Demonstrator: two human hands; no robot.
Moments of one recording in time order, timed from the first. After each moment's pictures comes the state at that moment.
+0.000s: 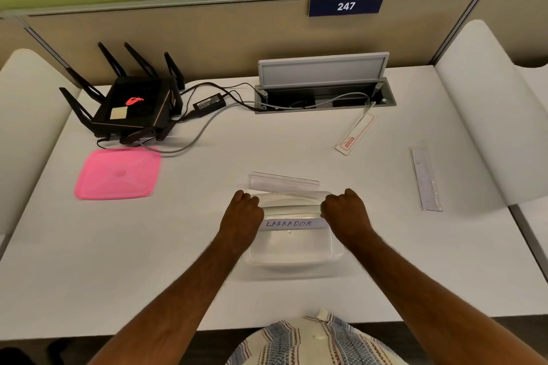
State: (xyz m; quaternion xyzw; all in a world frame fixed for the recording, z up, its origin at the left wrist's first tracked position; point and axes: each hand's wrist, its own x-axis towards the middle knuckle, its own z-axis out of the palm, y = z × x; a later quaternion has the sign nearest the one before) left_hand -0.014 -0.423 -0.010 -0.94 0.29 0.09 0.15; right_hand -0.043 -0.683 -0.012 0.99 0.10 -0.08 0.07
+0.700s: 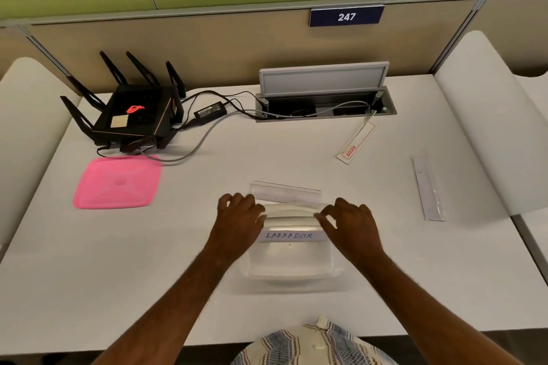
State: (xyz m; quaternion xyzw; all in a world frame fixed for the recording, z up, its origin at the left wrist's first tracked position) left_hand -0.010 -0.404 -0.015 -0.95 0.27 -0.13 -0.05; right_hand -0.059 -0.683 -0.005 0.99 0.02 0.05 -0.11
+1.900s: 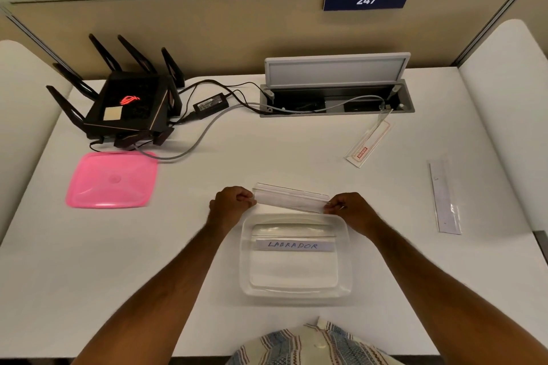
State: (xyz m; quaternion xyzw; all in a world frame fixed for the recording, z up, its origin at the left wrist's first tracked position) left_hand 0.077 -0.395 -0.056 -0.91 -0.09 0.20 -0.35; right_hand 0.032 -0.722 -0.070 0.84 -0.13 -0.23 -0.47
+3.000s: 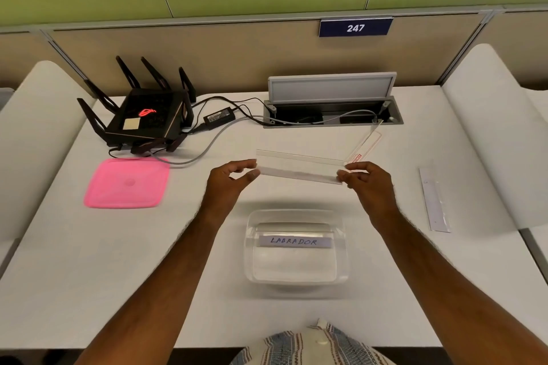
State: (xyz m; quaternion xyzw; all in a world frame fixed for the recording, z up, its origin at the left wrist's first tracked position) left_hand 0.066 -0.390 0.024 -0.80 -0.01 0.03 -0.59; right_hand 0.016 -0.718 0.032 0.73 -0.21 0.03 -0.65
